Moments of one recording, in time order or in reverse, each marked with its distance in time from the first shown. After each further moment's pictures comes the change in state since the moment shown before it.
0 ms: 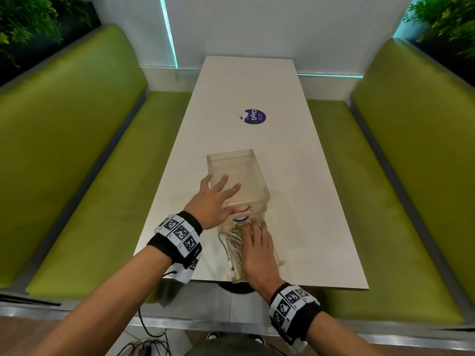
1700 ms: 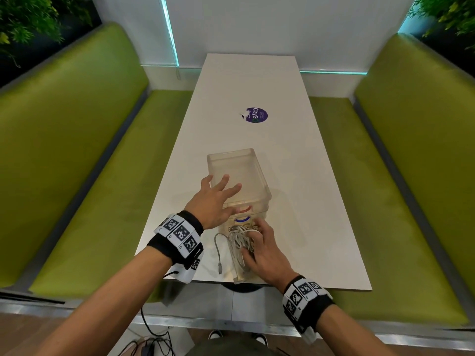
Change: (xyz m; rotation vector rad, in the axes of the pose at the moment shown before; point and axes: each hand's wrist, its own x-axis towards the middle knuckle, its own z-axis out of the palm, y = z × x) left_hand 0.002 0.002 -0.005 0.015 -0.020 -0.016; right_hand 0.010 0.048 0.015 0.325 0.184 -0.340
